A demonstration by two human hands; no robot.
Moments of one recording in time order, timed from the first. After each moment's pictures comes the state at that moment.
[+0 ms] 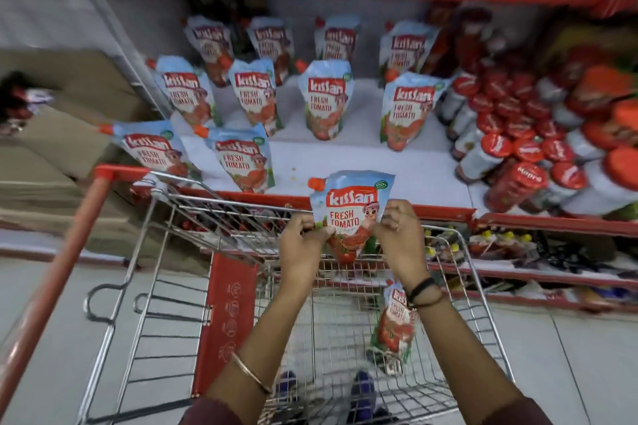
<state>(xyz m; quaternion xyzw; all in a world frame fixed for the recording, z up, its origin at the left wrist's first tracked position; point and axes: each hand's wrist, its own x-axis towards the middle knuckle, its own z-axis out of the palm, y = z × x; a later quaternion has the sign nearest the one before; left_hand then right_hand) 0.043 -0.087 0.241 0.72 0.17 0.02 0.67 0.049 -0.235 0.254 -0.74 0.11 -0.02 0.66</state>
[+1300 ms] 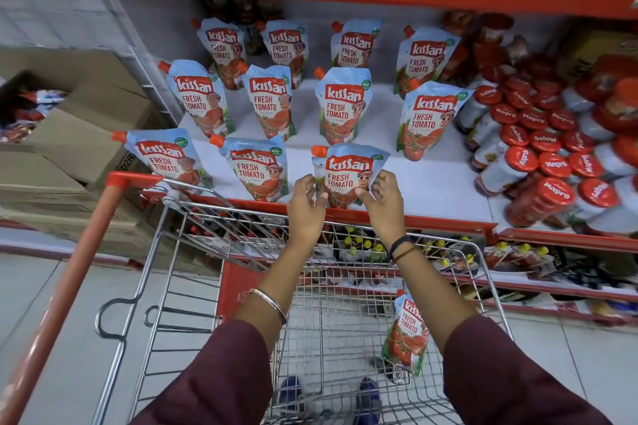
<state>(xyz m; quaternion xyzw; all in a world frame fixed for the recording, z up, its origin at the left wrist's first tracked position) 0.134 -0.060 0.221 0.77 0.13 0.04 0.62 0.139 -0.195 0.230 -0.76 0.09 -0.06 0.64</state>
